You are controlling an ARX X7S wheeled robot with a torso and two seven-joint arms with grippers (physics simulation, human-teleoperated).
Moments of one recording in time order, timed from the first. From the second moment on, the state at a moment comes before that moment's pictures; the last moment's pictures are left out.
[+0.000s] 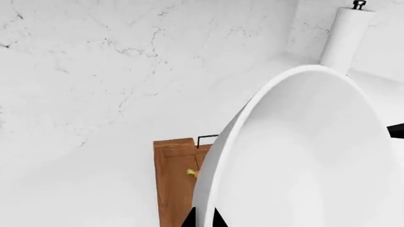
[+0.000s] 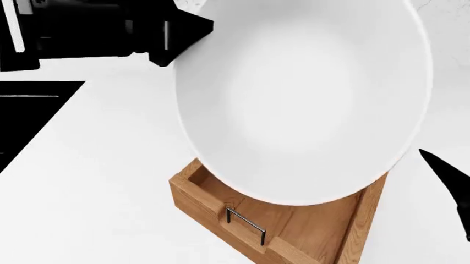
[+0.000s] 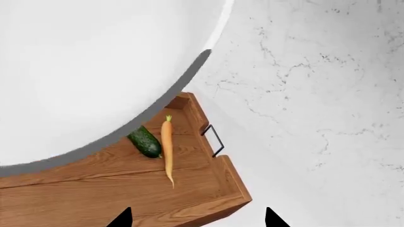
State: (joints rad) left arm -1.68 -0.49 0.34 -0.19 -1.86 -1.50 -0.45; right arm 1.67 1.57 -0.60 -0.76 1.73 1.23 0.12
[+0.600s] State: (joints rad) left arm -1.57 -0.52 0.37 -0.05 -1.97 -1.45 -0.49; right arm 1.68 1.57 -0.55 -0.76 1.80 1.26 0.17
